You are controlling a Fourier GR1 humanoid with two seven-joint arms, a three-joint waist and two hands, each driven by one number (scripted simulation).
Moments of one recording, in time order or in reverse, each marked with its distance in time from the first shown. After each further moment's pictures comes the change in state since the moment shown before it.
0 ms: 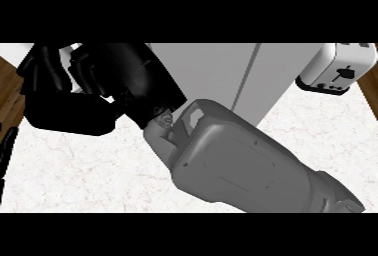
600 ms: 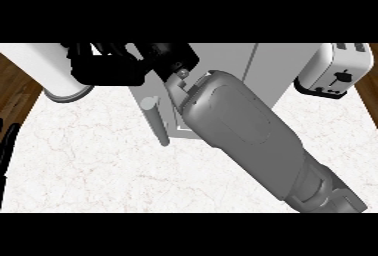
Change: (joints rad) left arm -0.024 -0.034 0.015 -0.016 -0.033 0.012 0.050; right arm -0.030 -0.006 -0.111 0.231 -0.053 0.185 -0.213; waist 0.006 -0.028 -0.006
